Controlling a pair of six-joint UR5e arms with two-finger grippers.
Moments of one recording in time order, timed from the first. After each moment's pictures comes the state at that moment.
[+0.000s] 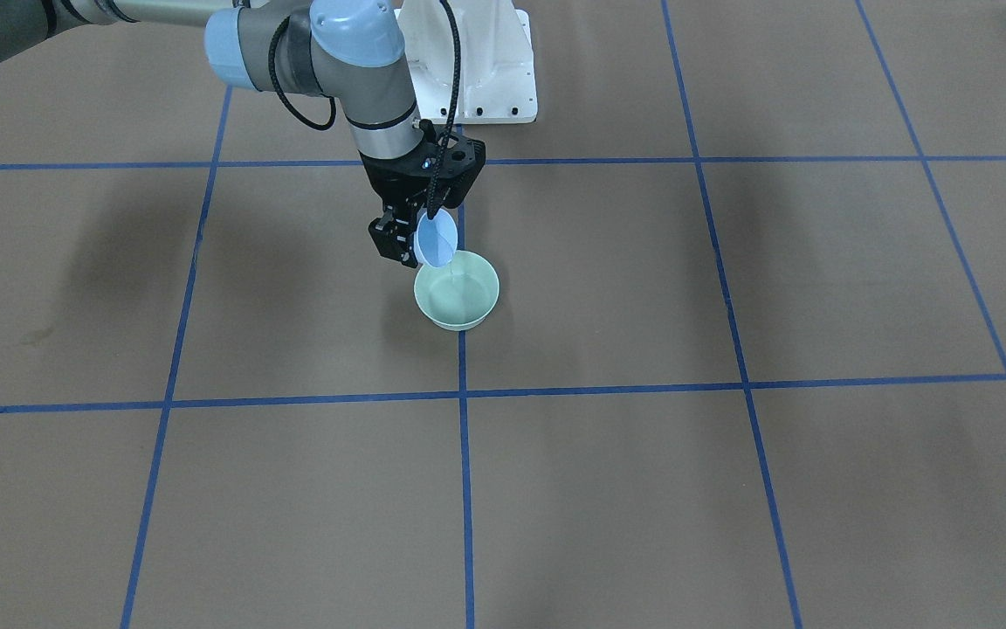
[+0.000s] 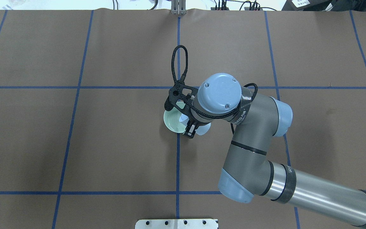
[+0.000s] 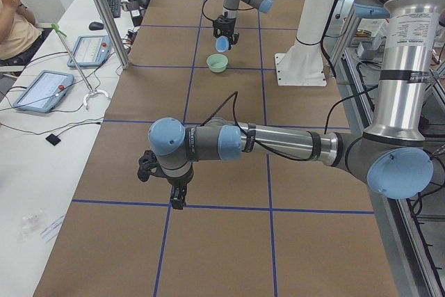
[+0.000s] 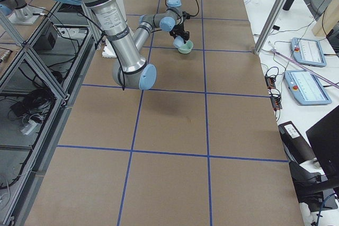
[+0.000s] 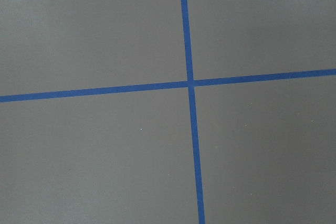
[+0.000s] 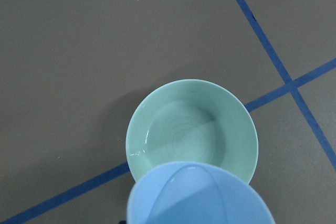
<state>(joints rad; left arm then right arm) -1.63 -1.63 -1.63 -1.40 -2.37 0.17 0.48 -0.90 1.75 -1.54 1.77 0.14</state>
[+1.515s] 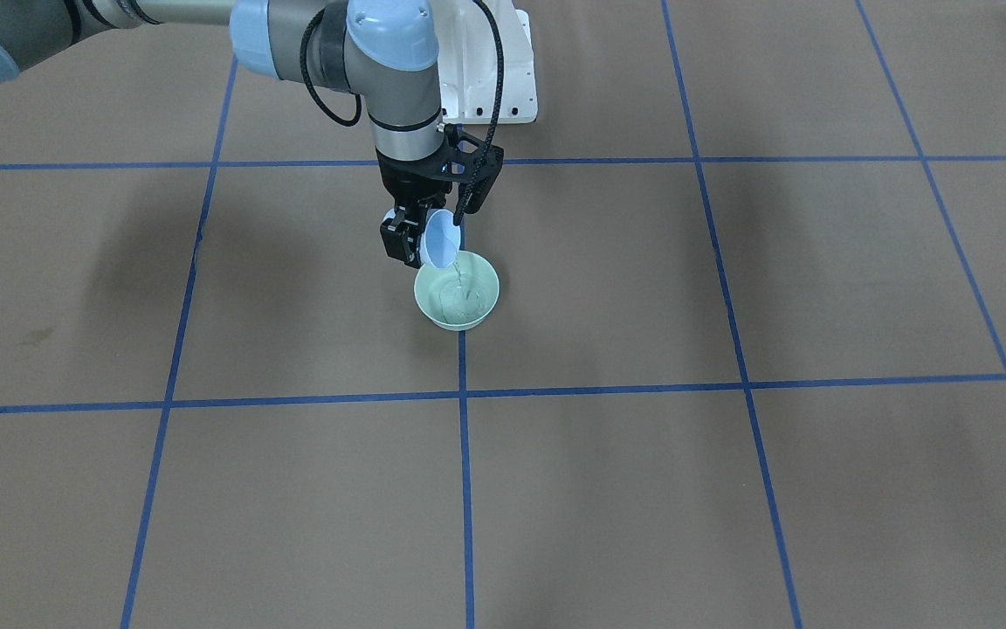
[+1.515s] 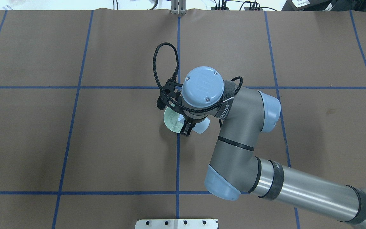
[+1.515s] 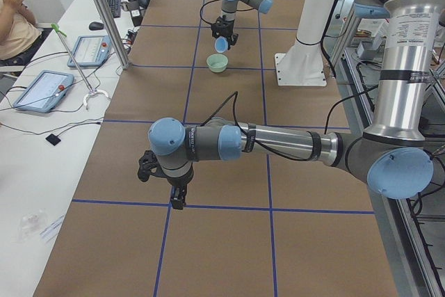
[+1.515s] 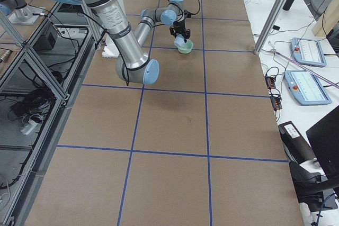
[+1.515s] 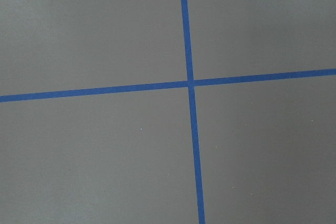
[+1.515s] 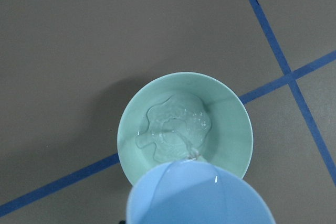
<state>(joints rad) -1.63 -1.63 -1.63 -1.40 -2.37 0.17 0.48 -0.83 1.72 -1.68 1.77 0.10</state>
